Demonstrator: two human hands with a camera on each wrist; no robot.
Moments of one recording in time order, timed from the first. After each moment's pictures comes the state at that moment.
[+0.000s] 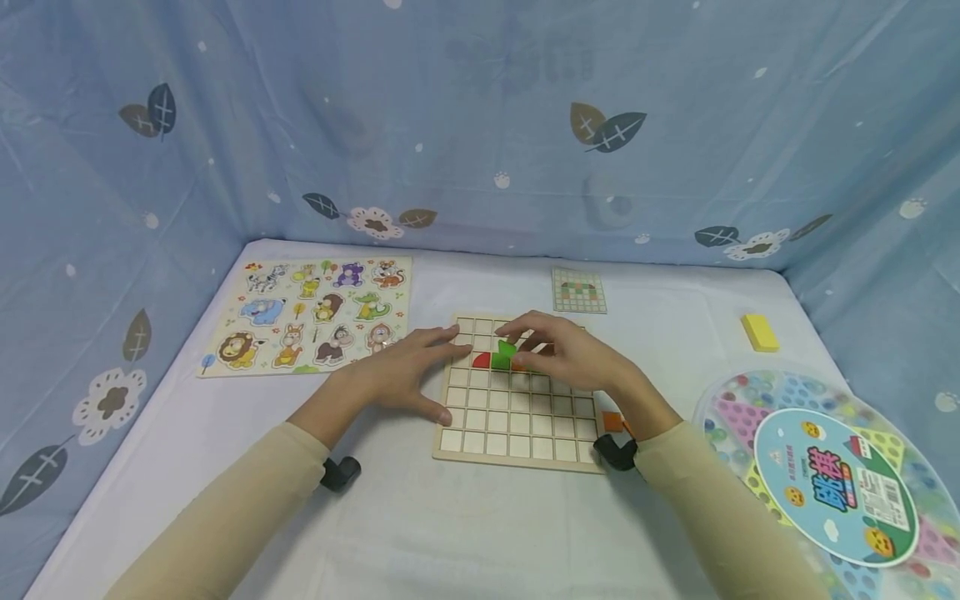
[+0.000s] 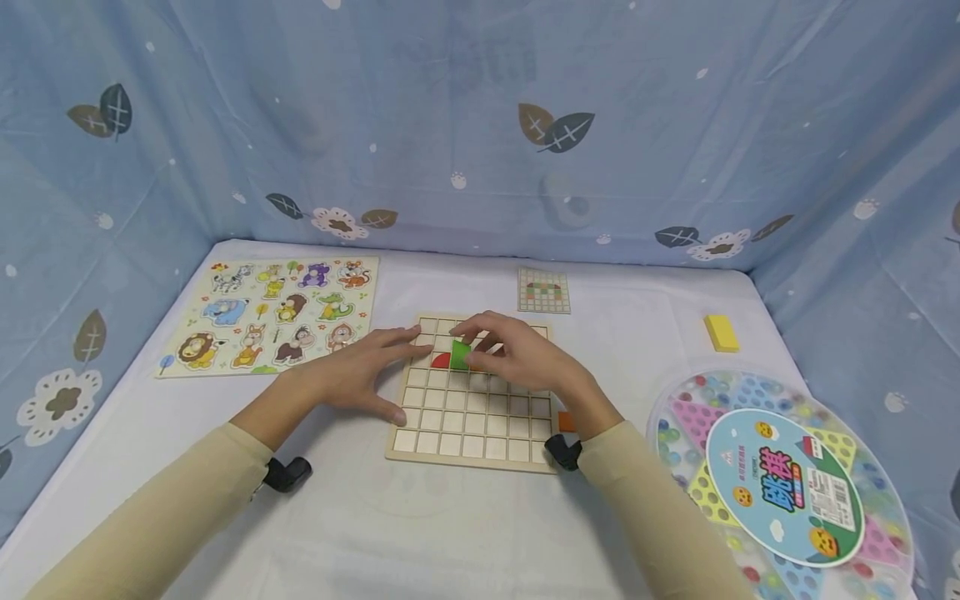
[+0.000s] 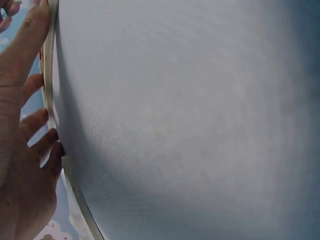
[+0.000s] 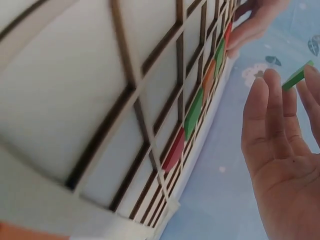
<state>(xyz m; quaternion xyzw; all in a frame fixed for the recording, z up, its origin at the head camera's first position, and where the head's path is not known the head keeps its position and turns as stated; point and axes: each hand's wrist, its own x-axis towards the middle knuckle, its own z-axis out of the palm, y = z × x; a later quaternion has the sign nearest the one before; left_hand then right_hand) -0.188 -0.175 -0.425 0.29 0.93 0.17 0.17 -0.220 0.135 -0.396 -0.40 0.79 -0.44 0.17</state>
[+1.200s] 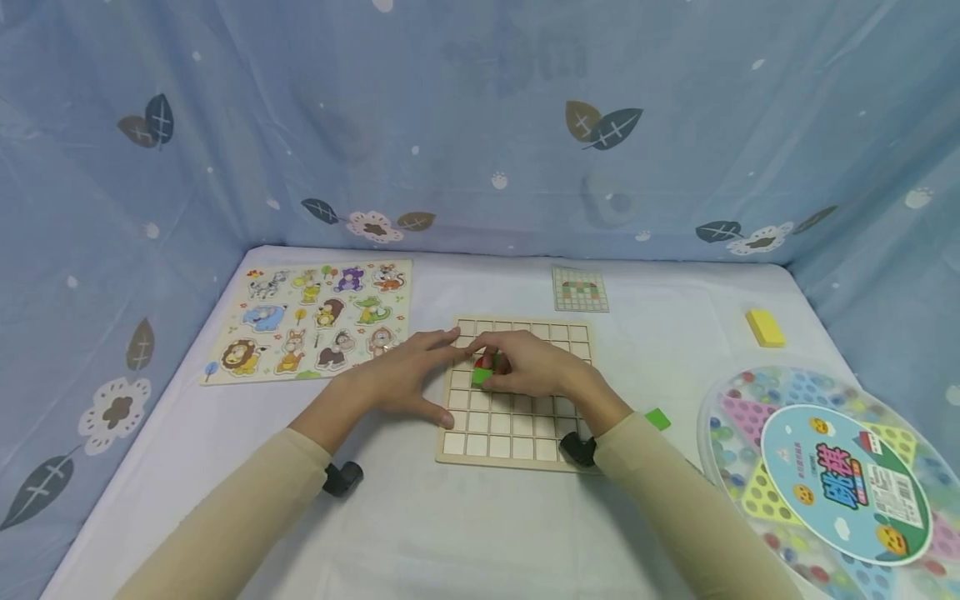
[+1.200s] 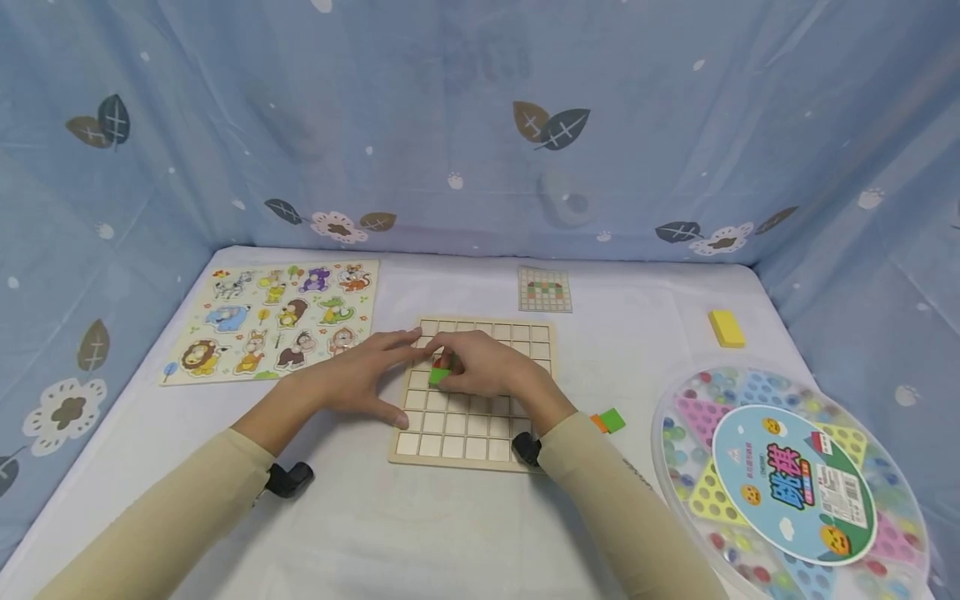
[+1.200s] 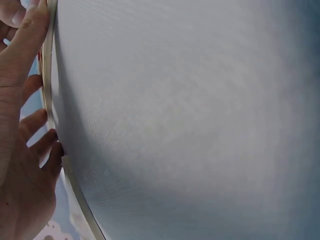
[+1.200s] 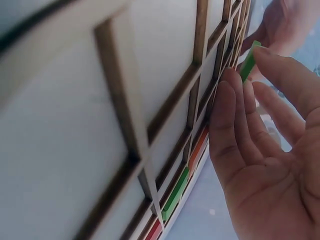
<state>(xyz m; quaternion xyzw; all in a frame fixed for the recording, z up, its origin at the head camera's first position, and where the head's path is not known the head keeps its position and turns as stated) -0.187 -0.175 -0.422 0.31 0.92 0.16 0.16 -0.221 0.083 -0.407 -0.39 0.84 -0.31 0.22</state>
